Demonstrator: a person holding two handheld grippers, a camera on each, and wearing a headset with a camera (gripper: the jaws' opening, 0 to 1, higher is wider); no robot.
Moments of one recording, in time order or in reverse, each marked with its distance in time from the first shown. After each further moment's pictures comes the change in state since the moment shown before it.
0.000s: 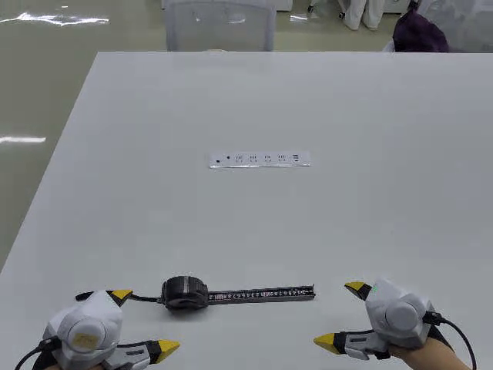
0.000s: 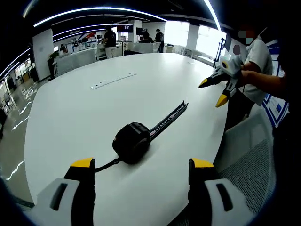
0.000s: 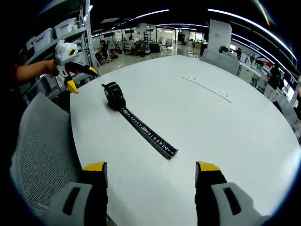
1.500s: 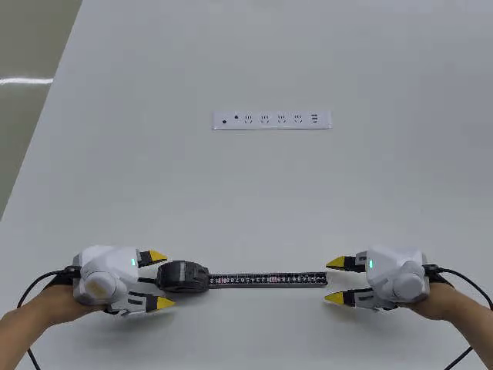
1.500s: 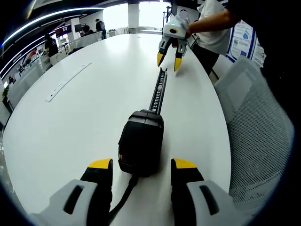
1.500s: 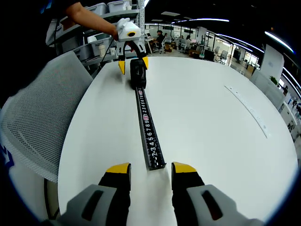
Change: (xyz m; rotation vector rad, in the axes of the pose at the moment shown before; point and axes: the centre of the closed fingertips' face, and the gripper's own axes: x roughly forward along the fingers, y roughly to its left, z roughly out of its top) left arm 0.093 0.024 -0.015 0.438 0.146 -0.336; right arm 0.072 -0.034 -0.017 -0.411 0.028 0.343
